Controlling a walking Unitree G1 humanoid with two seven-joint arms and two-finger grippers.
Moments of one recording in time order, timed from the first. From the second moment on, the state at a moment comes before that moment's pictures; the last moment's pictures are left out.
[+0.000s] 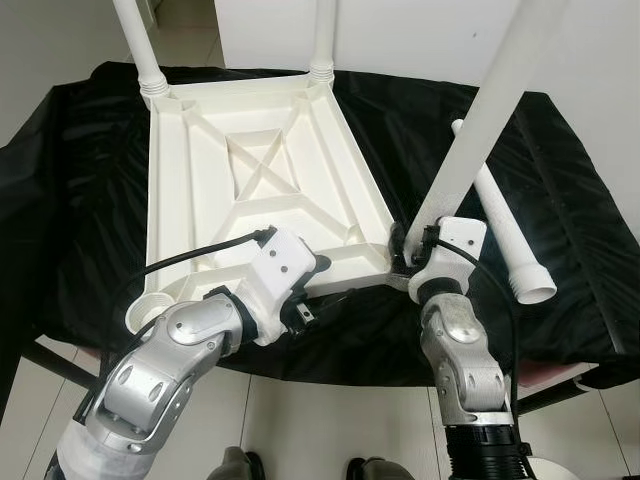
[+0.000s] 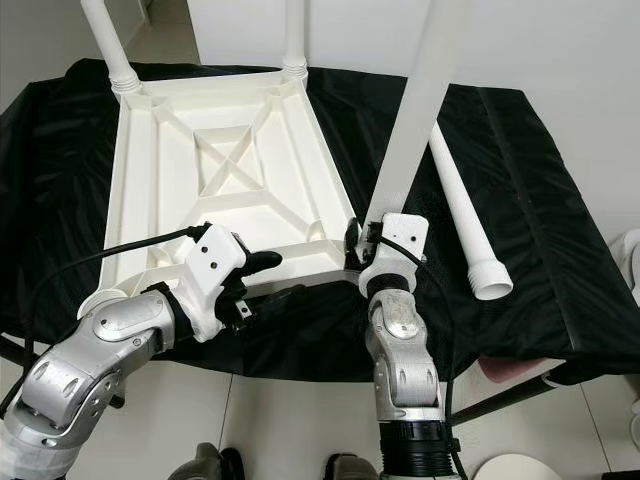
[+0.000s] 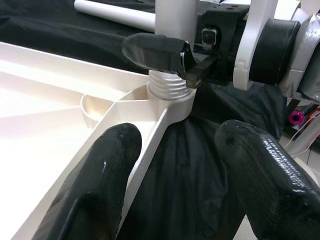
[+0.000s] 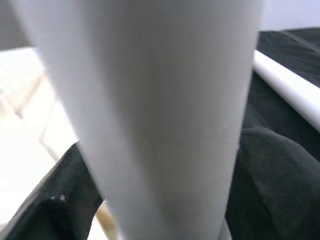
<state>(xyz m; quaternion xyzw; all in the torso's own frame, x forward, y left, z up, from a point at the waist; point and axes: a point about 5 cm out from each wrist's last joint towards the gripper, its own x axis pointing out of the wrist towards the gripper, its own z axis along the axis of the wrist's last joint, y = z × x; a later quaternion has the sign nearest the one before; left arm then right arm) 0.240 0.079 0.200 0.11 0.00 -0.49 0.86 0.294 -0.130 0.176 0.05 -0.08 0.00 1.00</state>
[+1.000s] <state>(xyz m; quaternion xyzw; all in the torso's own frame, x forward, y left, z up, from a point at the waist) 0.242 0.078 0.202 0.12 0.00 -0.49 0.86 0.329 -0.173 0.159 -0.13 -0.02 0.33 0.94</state>
